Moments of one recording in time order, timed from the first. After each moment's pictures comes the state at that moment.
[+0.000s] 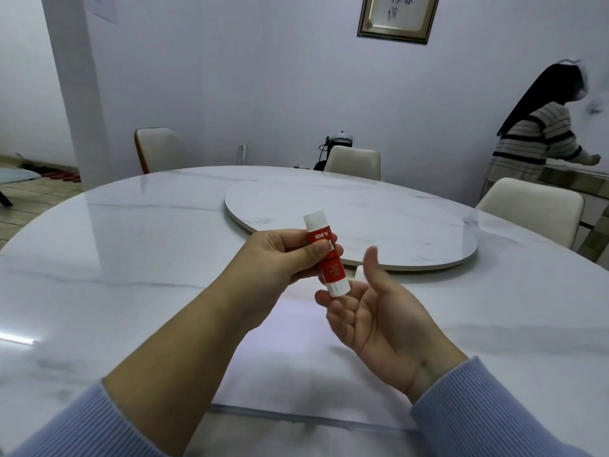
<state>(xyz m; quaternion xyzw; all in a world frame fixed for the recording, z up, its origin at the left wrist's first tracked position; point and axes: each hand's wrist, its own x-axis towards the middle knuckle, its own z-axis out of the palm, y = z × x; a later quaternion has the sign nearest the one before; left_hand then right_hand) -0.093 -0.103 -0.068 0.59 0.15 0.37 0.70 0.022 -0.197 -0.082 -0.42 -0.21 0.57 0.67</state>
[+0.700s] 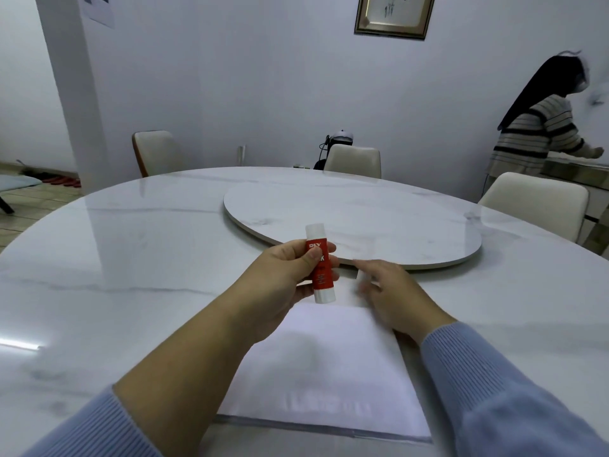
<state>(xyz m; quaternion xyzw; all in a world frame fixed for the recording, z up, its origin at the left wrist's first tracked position) -0.080 -0.096 -0.083 0.57 0.20 0.33 0.72 0.117 -0.143 -0.126 -0.76 -0.58 0.03 0.29</state>
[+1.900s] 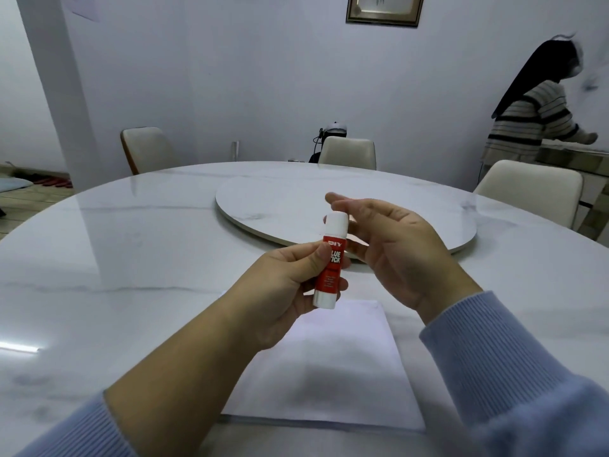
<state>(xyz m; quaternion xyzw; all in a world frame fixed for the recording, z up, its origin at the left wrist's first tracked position) -0.073 -0.108 -0.088 0.55 0.17 0.29 0.76 0.060 -0.174 -0.052 -0.48 -0.46 0.35 0.66</state>
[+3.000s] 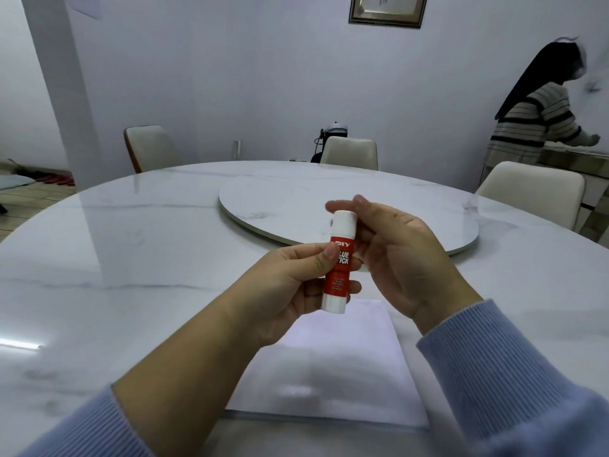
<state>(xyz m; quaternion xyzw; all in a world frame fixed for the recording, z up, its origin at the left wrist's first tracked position) -0.082 -0.108 -0.082 0.57 0.14 0.26 0.76 0.051 -0.176 -0.056 -0.45 -0.42 0.36 0.69</state>
